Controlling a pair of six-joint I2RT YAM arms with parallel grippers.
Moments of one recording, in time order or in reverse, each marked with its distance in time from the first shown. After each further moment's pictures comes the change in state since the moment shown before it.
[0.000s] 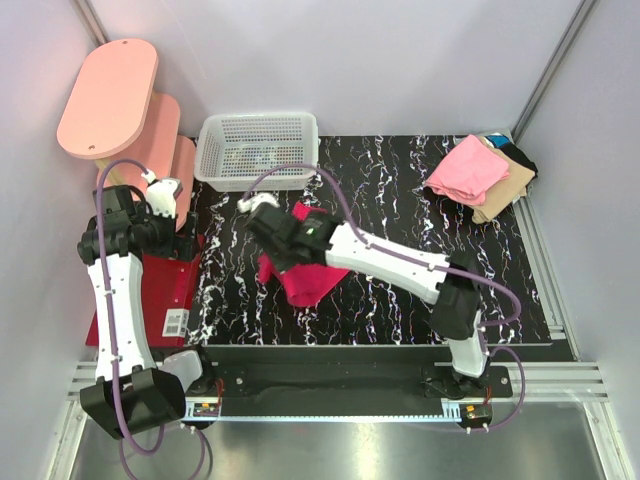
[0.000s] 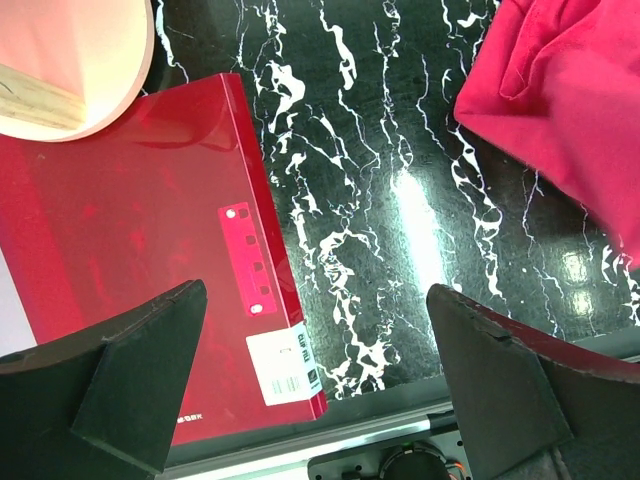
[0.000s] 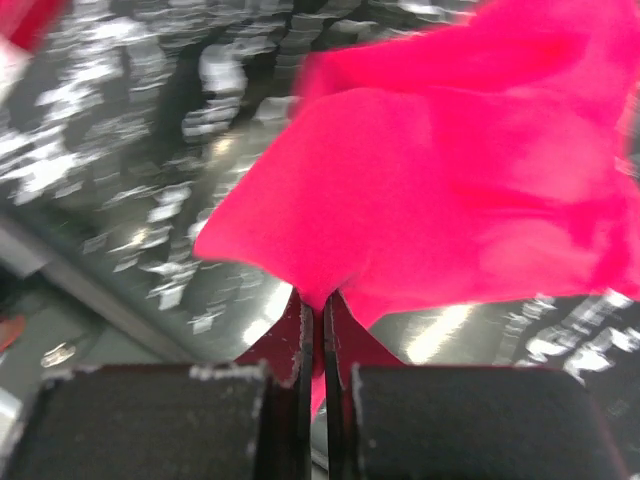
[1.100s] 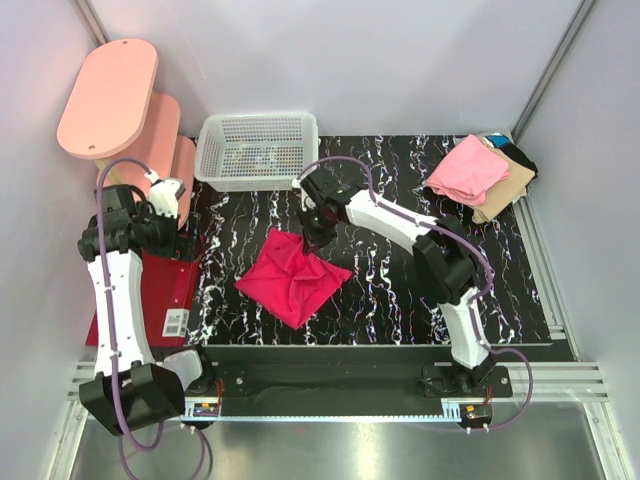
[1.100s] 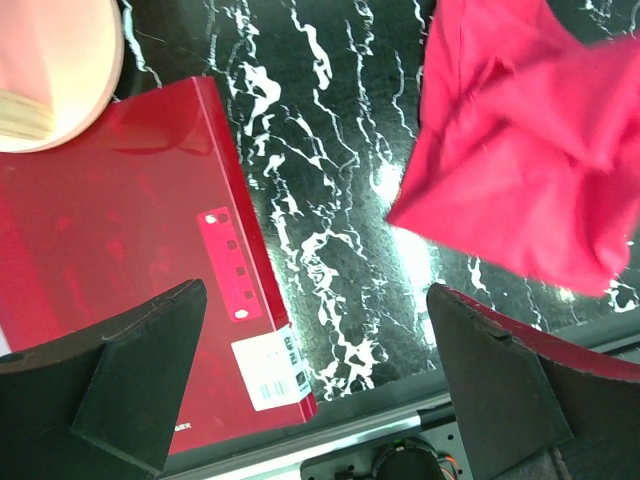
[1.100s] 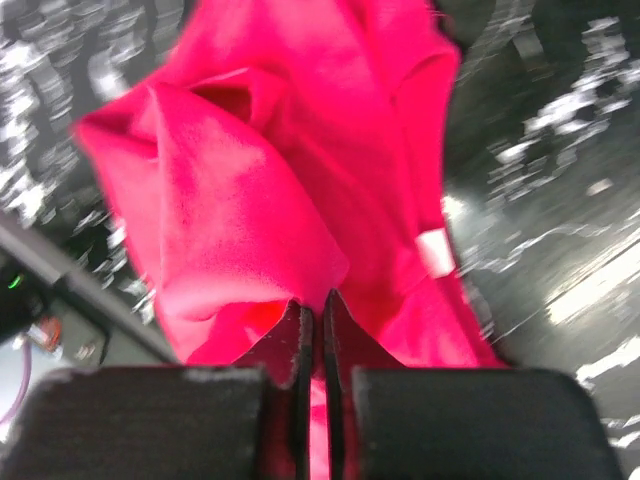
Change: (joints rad) left arm 0.000 0.013 0.002 -0.013 0.045 0.014; right arm -0.352 0.135 -0.139 0.146 -0.542 0.008
